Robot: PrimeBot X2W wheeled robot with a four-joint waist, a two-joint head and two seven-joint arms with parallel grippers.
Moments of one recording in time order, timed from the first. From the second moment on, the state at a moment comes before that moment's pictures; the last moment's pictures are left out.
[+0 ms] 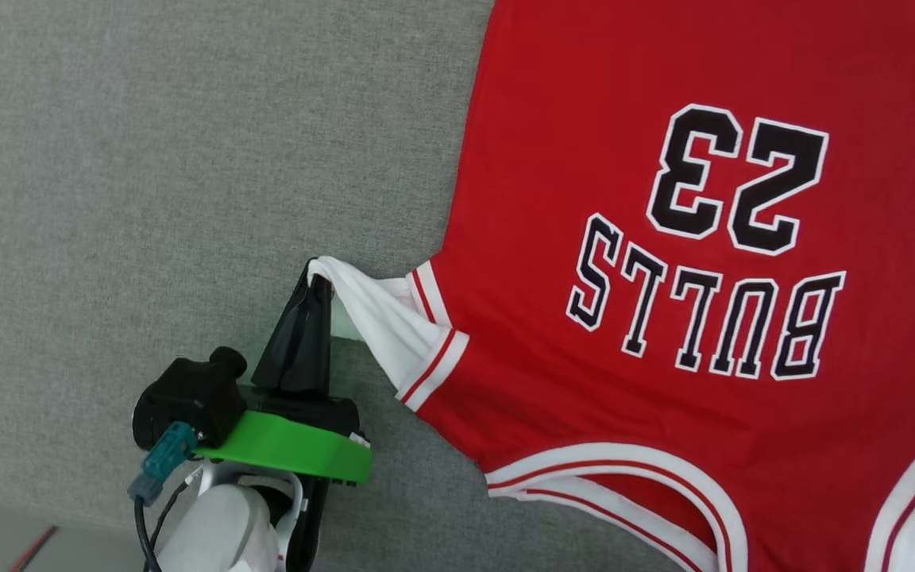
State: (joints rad) left arm -0.17 0.26 -0.36 -0.09 -0.48 0.11 -0.26; right arm -1.15 -0.67 0.22 0.49 0.60 0.13 1.01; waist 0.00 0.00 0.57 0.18
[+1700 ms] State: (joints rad) left arm 0.04 0.19 -0.20 0.06 -0.40 0.05 -0.25; right arm -0.13 -0.93 0.17 0.14 0.86 0.13 0.44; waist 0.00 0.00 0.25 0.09
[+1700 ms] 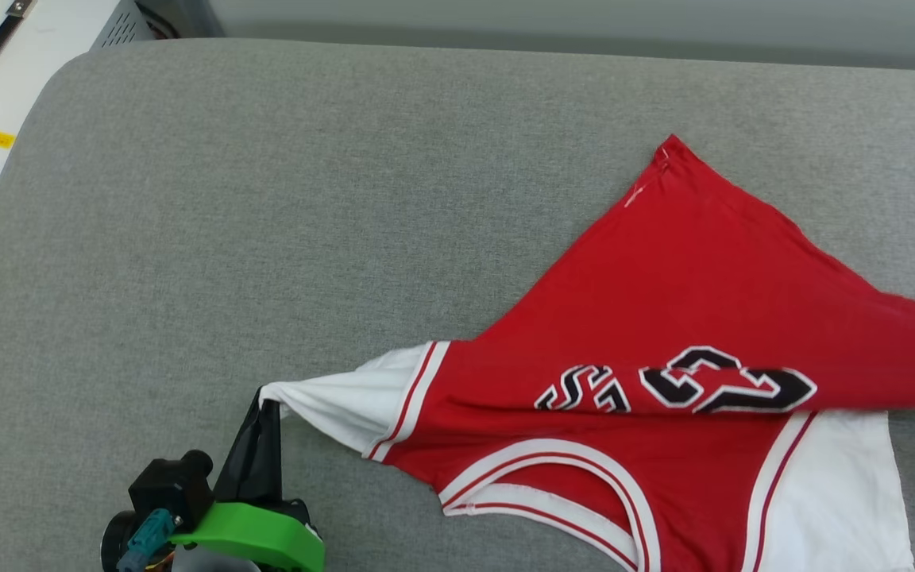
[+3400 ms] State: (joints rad) left arm -0.11 0.15 -0.26 0.12 -0.39 0.01 -0.26; right arm -0.53 -0.78 0.35 0.07 0.70 0.13 0.72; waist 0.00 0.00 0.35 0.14
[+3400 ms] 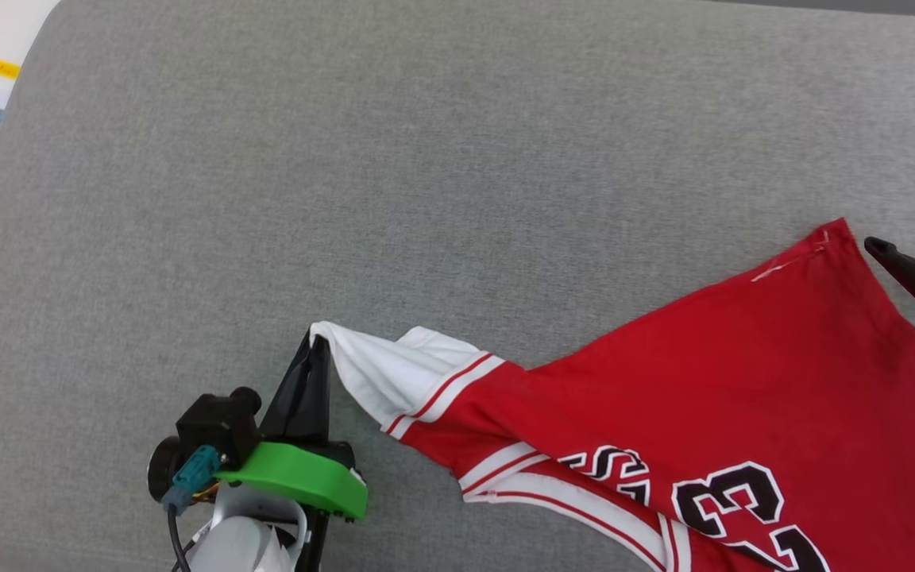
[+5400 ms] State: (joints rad) left arm -0.78 0.29 -0.23 -0.01 -0.27 -0.10 -0.10; right arm -0.68 -0.68 0.20 -0.01 0.66 0.13 0.19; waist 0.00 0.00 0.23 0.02
